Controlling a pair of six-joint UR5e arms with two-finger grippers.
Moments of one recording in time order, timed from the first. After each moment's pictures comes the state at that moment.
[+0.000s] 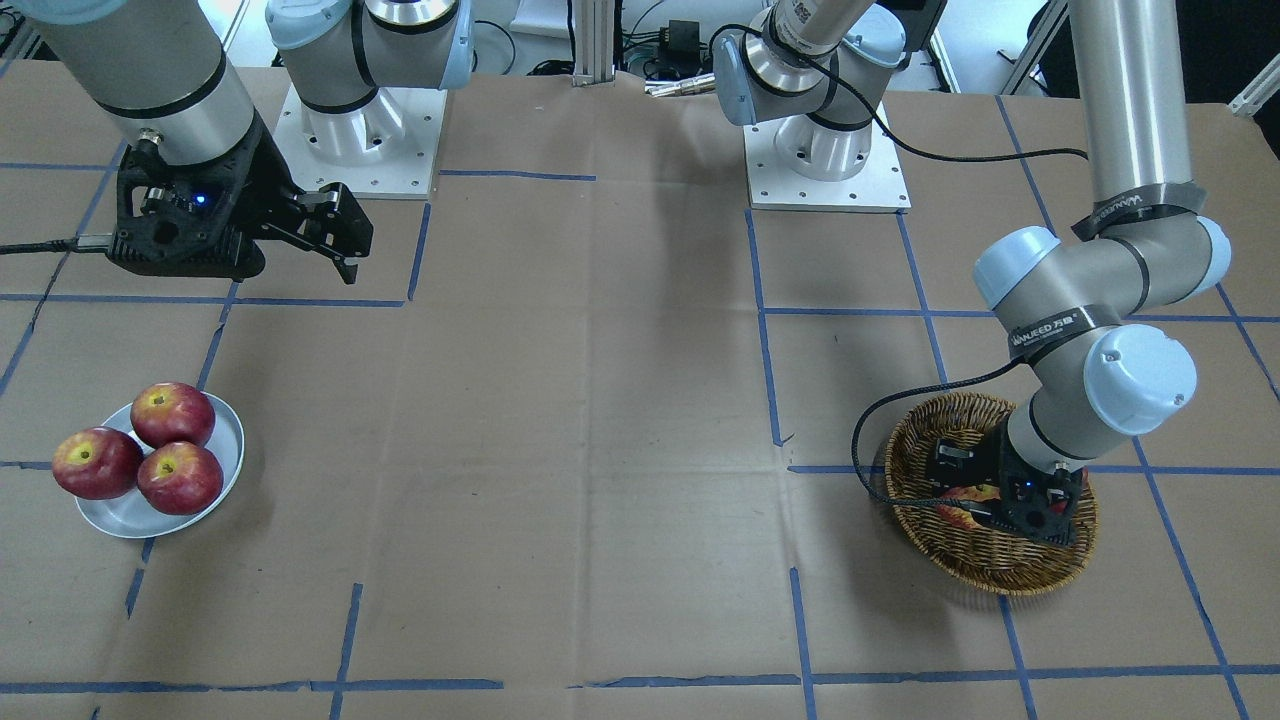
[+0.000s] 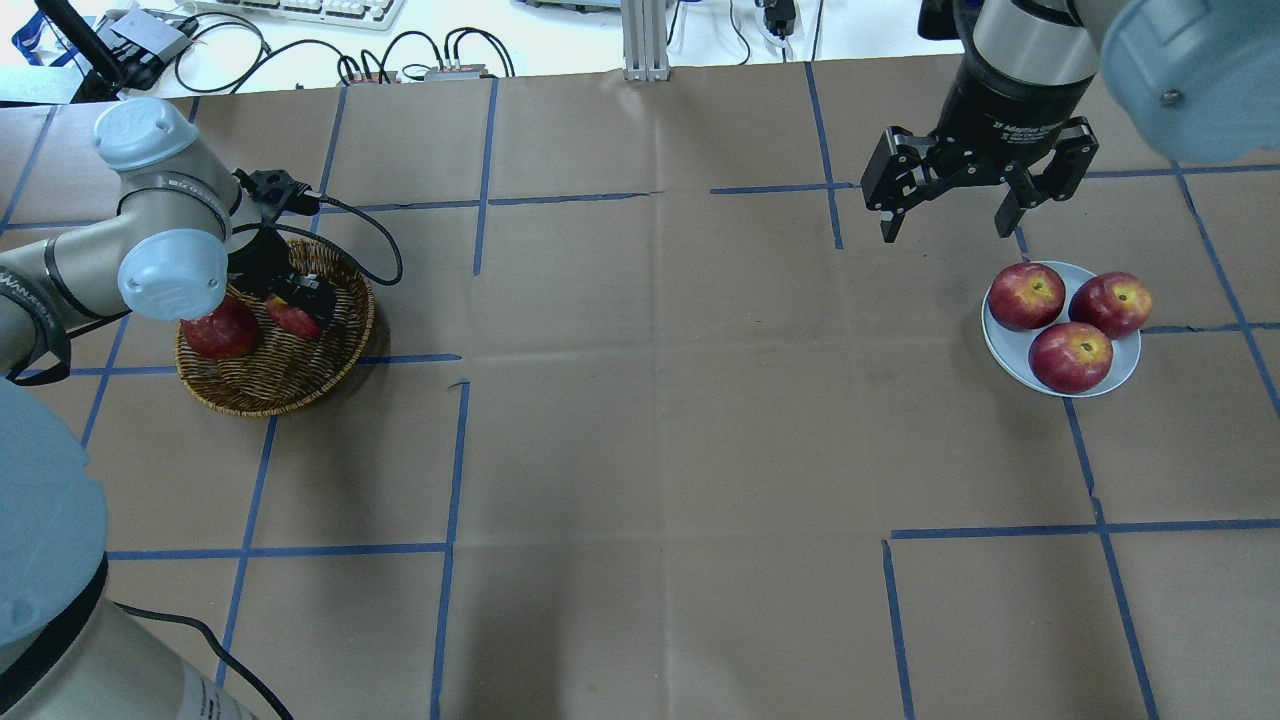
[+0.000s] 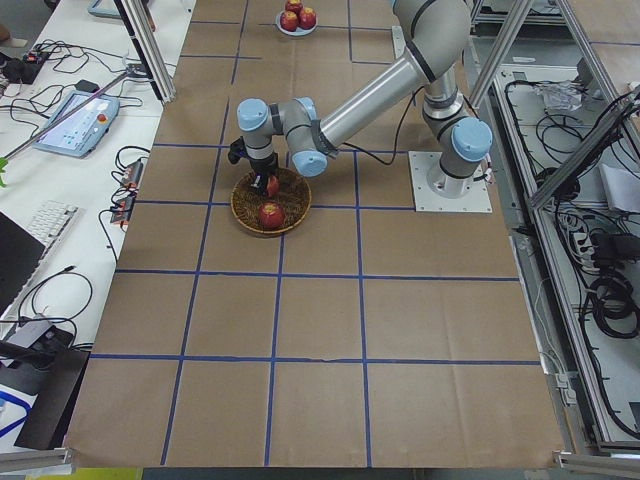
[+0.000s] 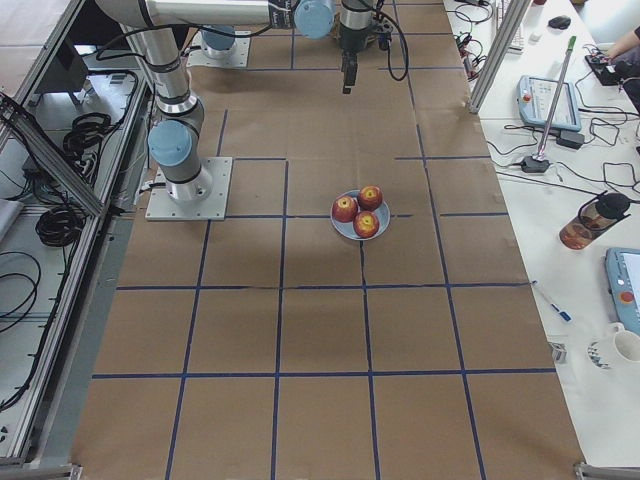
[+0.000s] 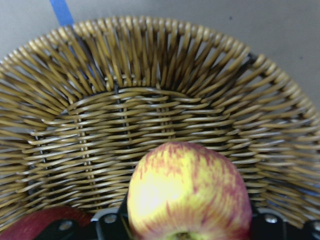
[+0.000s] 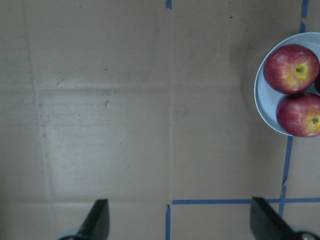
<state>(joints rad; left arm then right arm) -1.27 -2.01 -1.76 -0.96 1.60 0.61 1.57 -1.52 1.54 -1.54 -1.57 0.00</state>
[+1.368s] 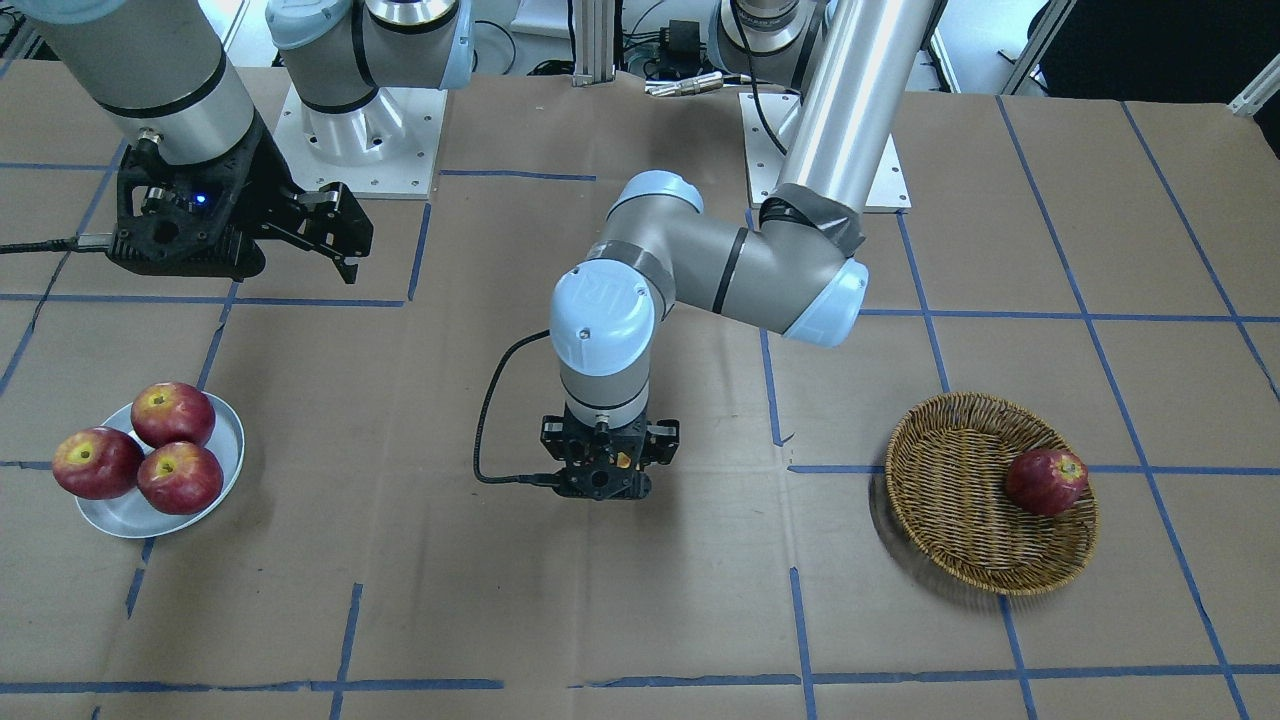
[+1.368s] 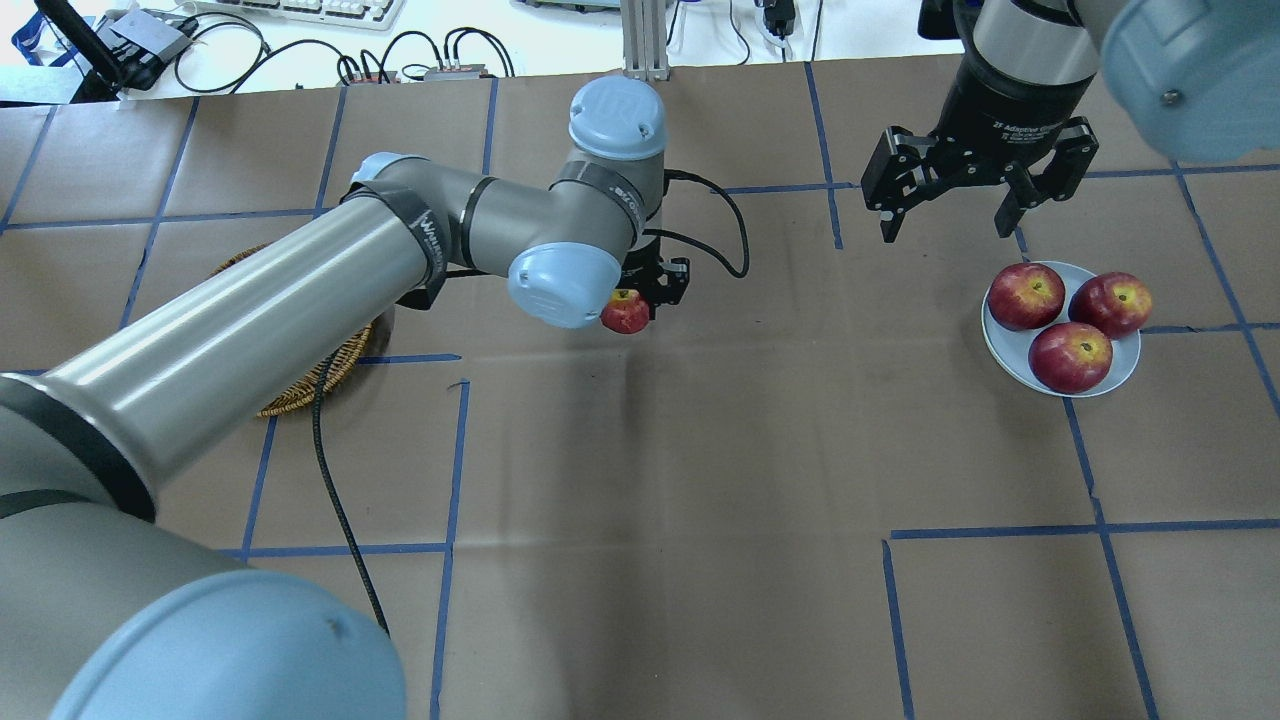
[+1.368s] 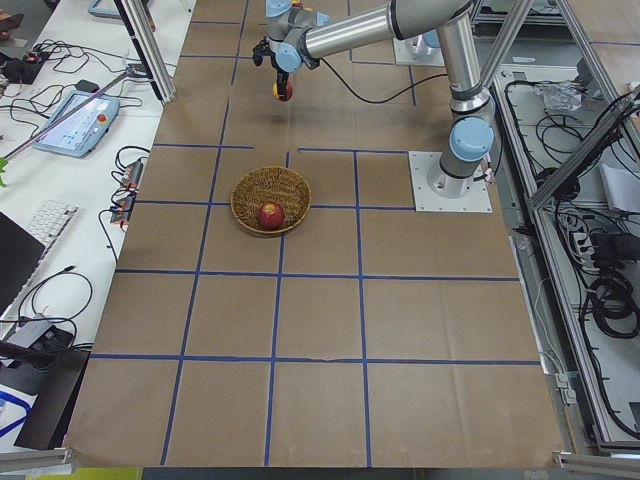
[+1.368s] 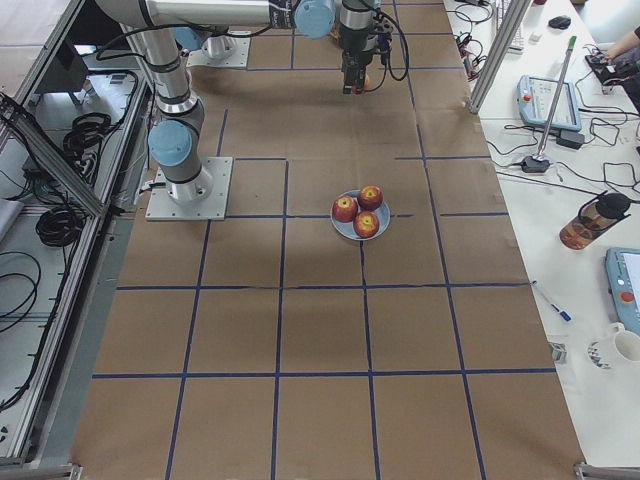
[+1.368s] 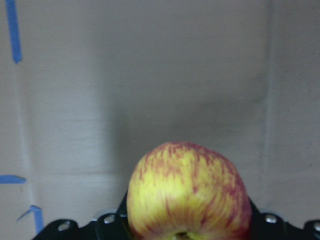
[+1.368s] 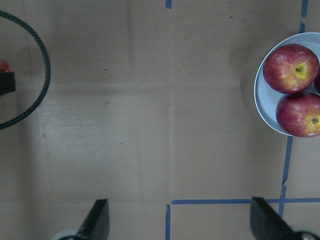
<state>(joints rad) -1.95 -2.14 -1.53 -1.06 1.63 -0.31 1.57 -1.52 1.54 -1.54 -1.57 0.00</state>
